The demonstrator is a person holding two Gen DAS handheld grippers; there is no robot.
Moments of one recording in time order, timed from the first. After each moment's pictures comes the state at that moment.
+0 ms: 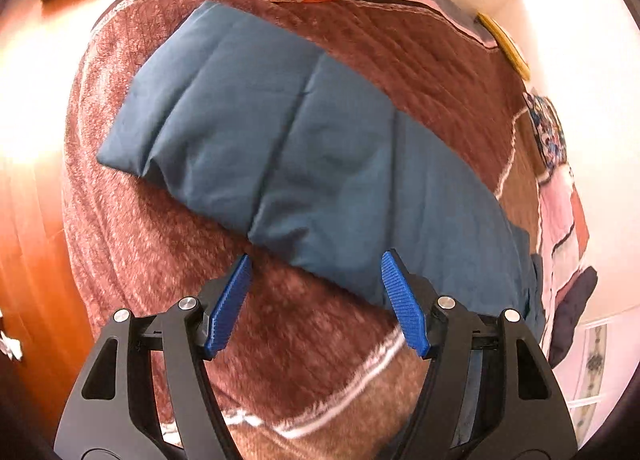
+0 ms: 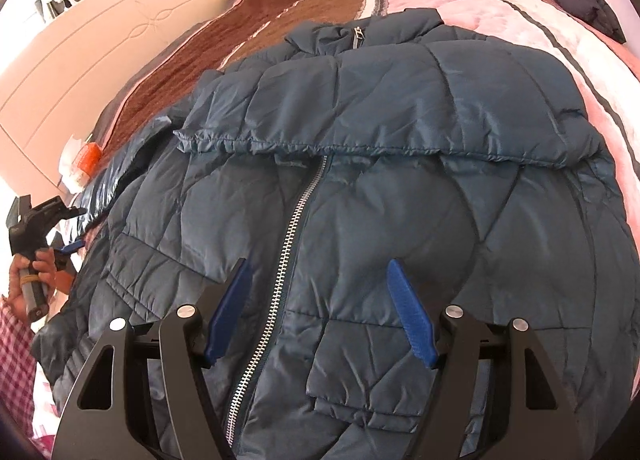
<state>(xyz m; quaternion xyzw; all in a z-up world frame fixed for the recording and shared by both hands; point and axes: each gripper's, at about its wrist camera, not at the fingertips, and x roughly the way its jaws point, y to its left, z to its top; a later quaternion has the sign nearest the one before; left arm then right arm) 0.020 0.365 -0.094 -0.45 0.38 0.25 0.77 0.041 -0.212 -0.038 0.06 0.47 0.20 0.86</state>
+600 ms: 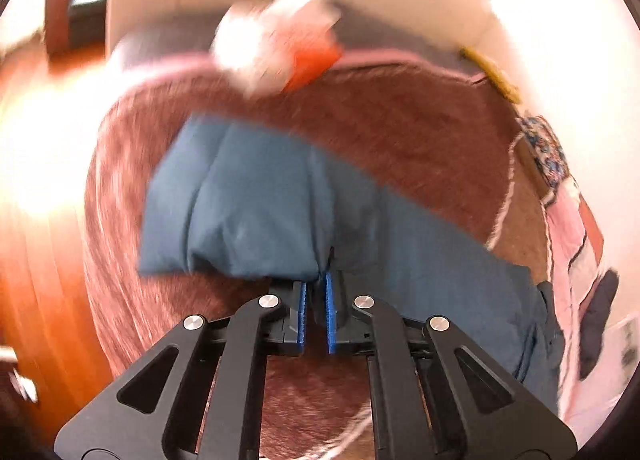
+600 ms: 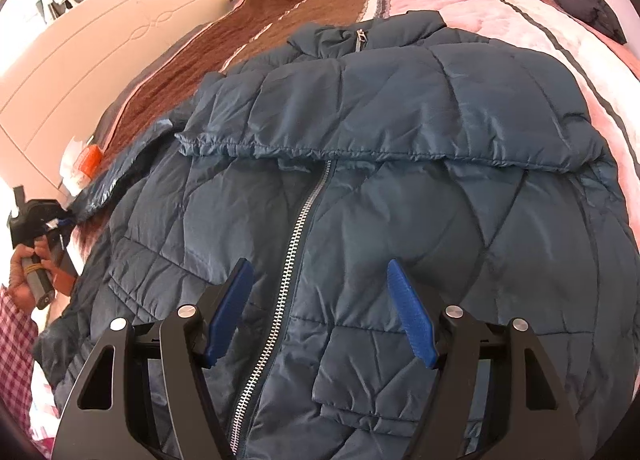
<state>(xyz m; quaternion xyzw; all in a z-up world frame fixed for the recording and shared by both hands) 0.028 0.367 -0.033 -0.35 0.31 0.29 0.83 0.042 -0.212 -0.035 0.06 0.47 0.20 0.86</state>
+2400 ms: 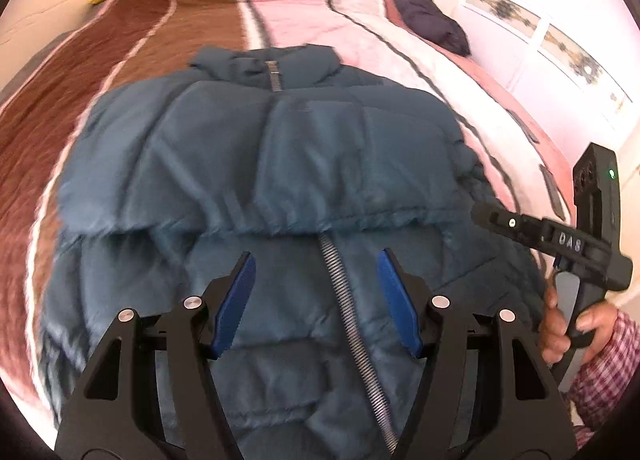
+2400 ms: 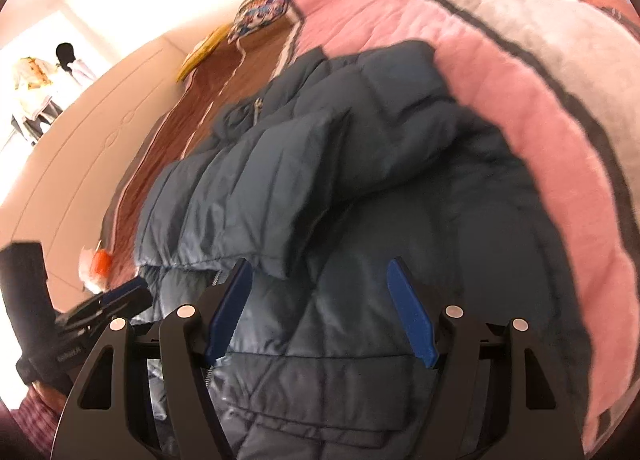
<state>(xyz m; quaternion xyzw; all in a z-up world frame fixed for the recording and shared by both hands) 0.084 0.009 -0.009 -0.02 0.44 -0.15 0.88 0.059 -0.338 -0.030 0.23 0.44 0.16 0.85</state>
